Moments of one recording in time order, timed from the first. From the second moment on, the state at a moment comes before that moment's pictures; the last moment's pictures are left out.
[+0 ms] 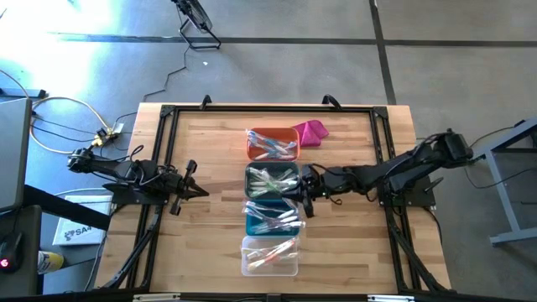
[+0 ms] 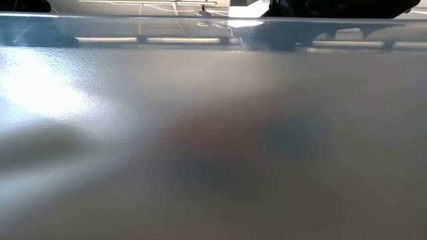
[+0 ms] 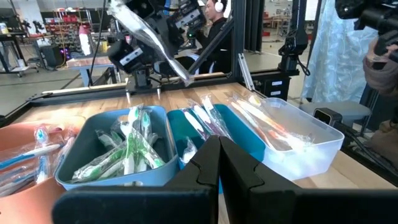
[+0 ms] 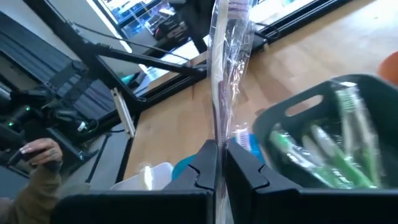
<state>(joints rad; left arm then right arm) -0.27 0.01 0.04 -0.02 -0.03 0.04 0.18 1.41 0.65 0.53 0.07 0.57</state>
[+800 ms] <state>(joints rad) -0.27 0.01 0.04 -0.03 -0.02 0.04 0.23 1.63 0.90 0.21 -0.01 0.71</state>
